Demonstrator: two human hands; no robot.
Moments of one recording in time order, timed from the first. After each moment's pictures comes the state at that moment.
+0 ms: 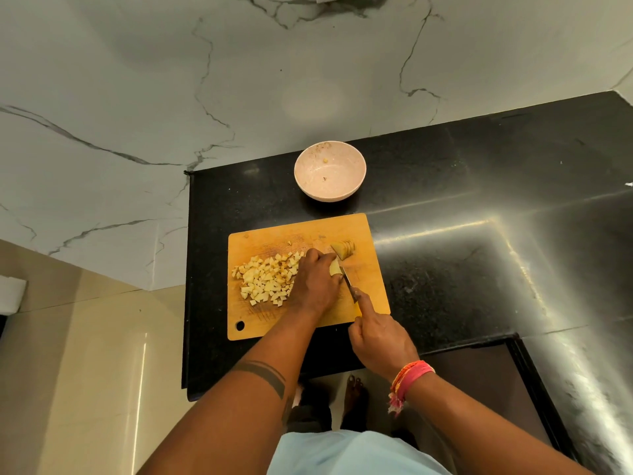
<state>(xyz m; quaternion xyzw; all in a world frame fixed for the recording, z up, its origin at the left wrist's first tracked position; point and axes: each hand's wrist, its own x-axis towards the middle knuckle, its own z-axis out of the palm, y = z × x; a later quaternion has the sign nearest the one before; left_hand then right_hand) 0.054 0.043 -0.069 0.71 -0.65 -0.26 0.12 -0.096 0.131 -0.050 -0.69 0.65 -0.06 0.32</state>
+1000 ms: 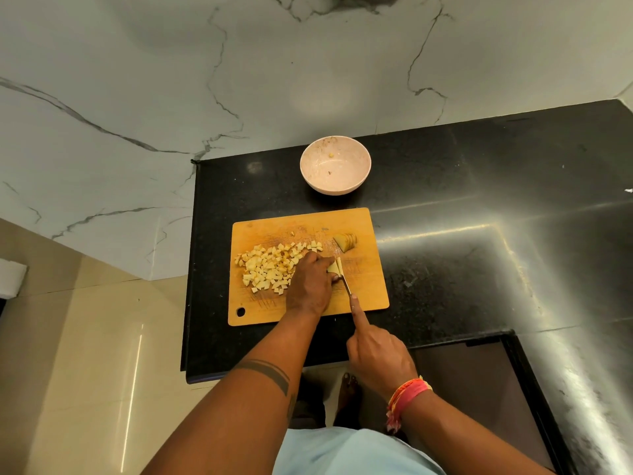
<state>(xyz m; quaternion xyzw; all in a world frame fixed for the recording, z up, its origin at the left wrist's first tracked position) 0.056 0.065 -0.077 0.72 -0.62 -0.26 0.15 -0.095 0.169 -0.052 -0.71 0.63 0.02 0.31</state>
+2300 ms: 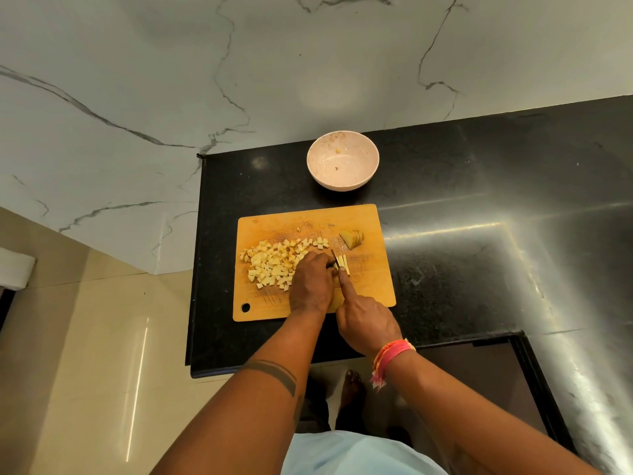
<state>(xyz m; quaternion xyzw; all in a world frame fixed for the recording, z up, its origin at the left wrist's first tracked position) 0.058 0.070 -0.073 0.76 -0.56 -0.26 0.20 -0.066 0.121 -0.053 -0.73 0.62 0.02 0.30</state>
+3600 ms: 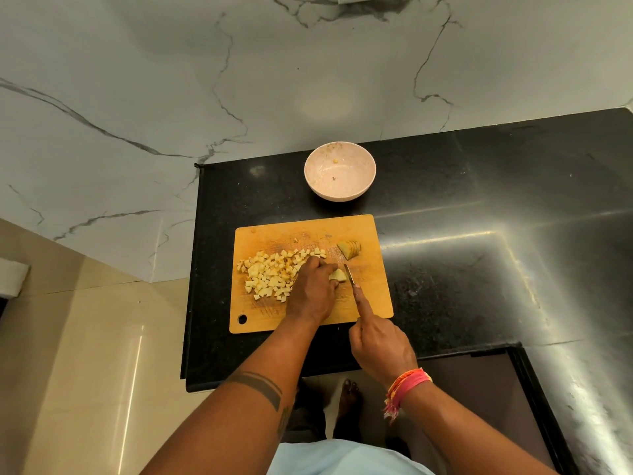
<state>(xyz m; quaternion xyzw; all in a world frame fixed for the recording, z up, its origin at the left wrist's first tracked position) 0.063 0.061 -0.076 0.71 -0.64 -0.26 0.14 -0.089 0.139 -0.049 -0.70 0.65 -0.02 0.30</state>
